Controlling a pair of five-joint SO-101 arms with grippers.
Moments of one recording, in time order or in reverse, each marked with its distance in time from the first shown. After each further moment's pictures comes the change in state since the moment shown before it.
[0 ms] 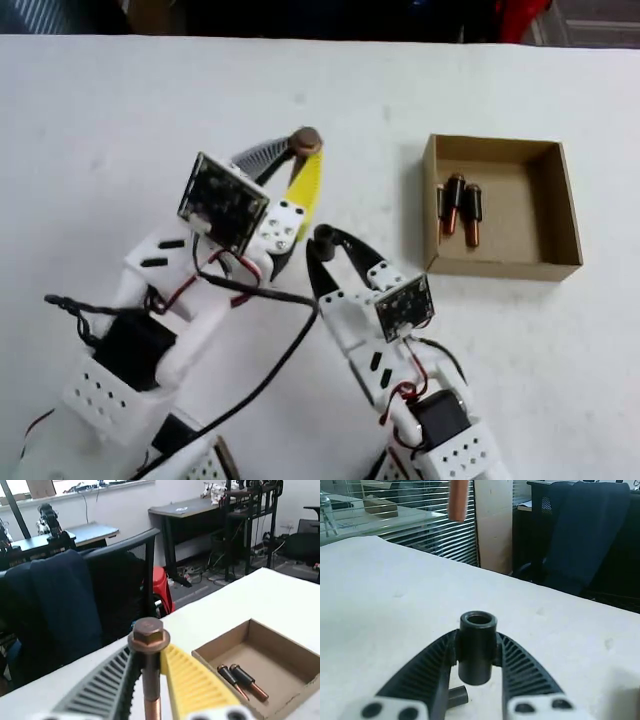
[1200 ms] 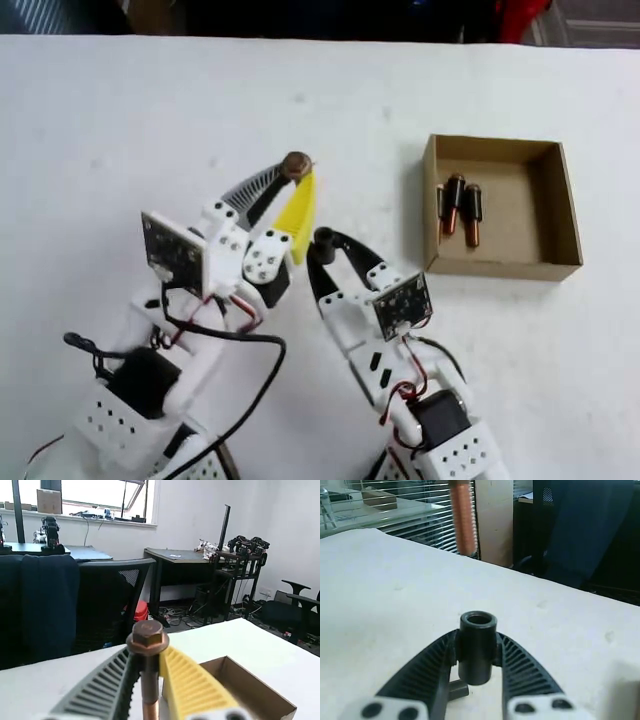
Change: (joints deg) left arm 0.4 -15.2 23.9 -16.9 13.5; right arm 0.0 0.0 0.0 1.6 0.0
